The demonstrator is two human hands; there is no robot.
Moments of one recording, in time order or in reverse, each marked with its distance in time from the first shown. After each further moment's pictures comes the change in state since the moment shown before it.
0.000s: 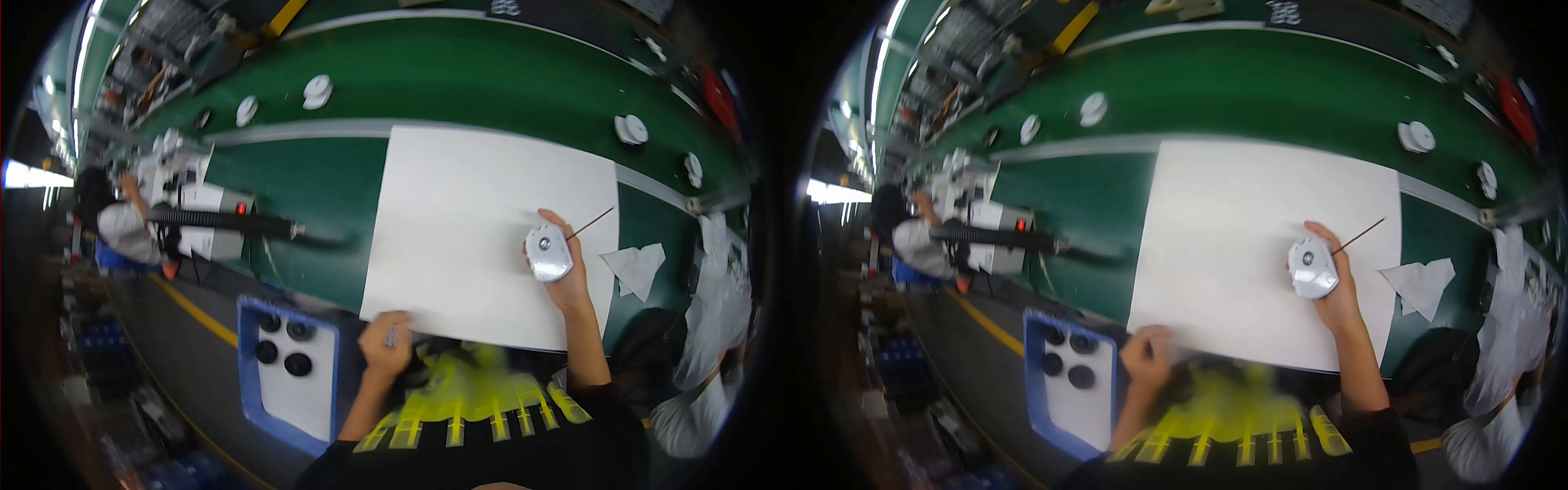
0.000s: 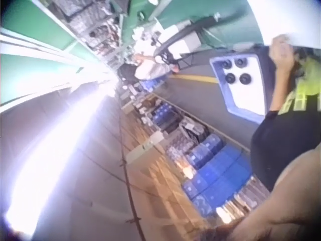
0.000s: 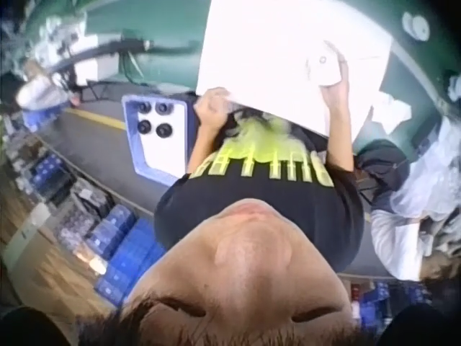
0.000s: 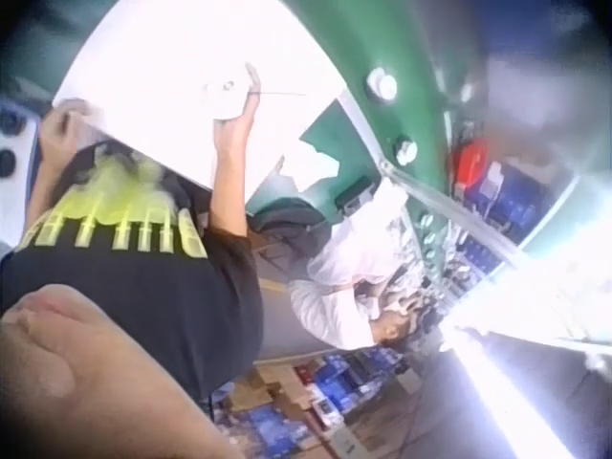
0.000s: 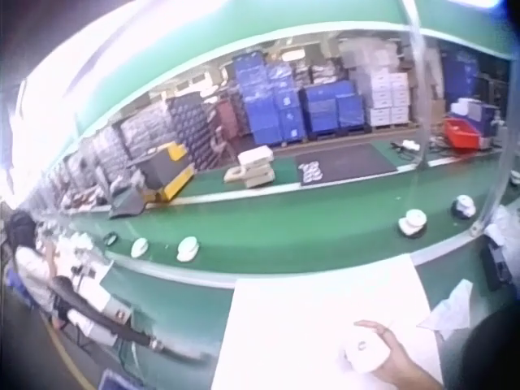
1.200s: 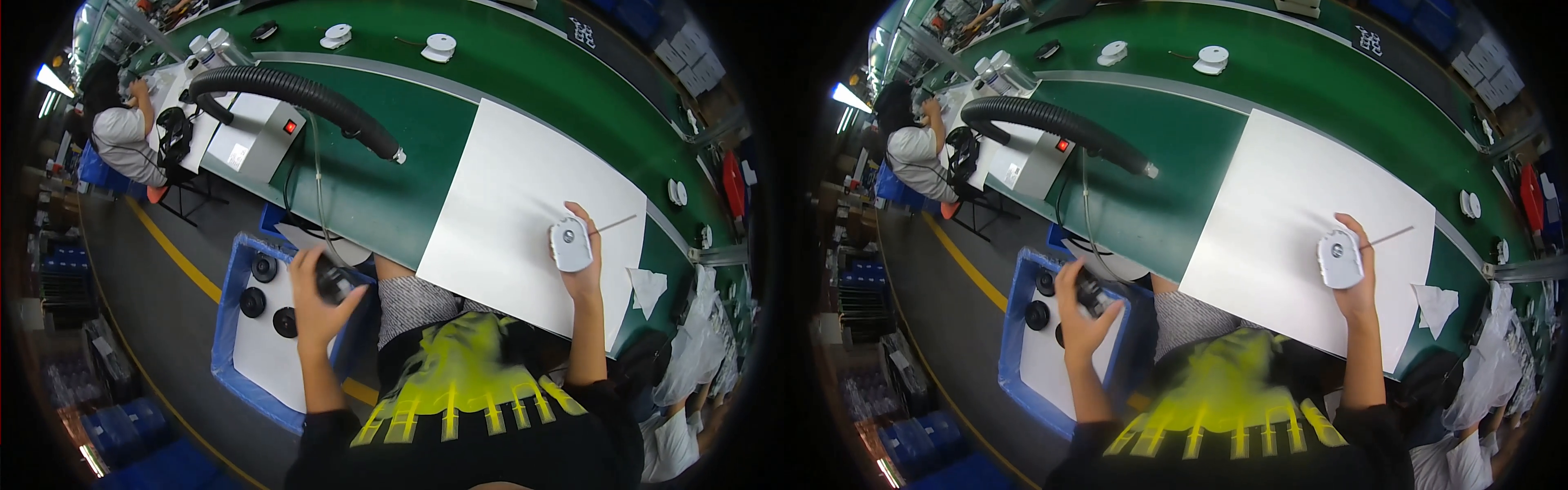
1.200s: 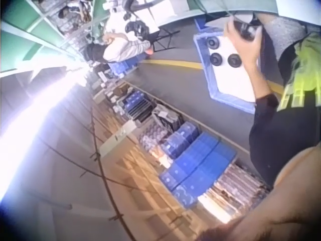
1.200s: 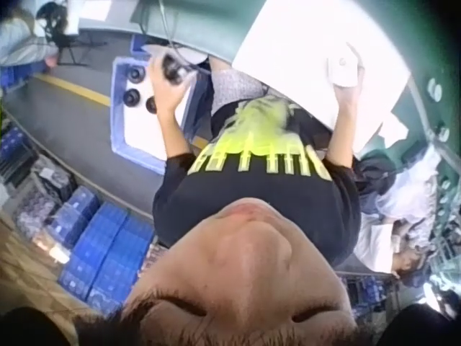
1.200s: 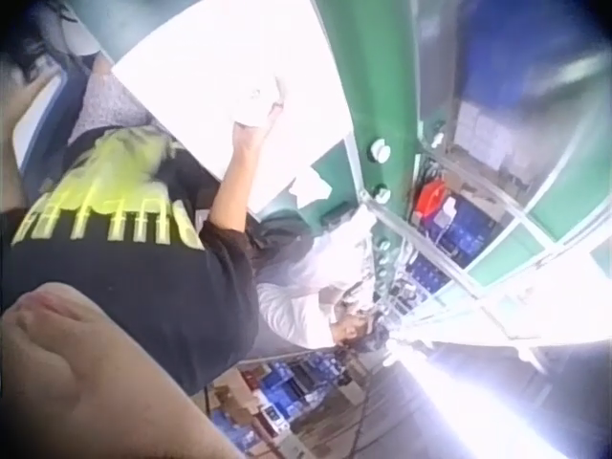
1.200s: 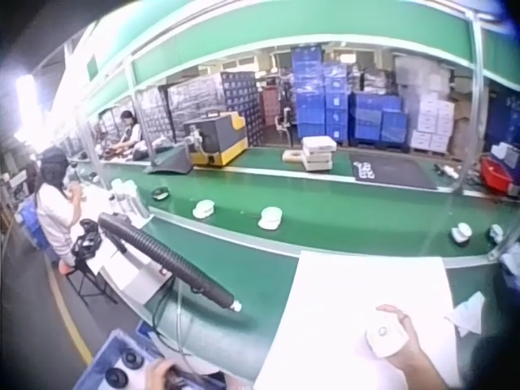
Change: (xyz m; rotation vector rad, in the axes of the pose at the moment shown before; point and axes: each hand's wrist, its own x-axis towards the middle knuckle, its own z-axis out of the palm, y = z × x) left_hand 0.016 -0.048 -0.142 0.271 0.111 -0.114; right_hand 0.011 0.025 0.047 -0.253 0.054 -0.072
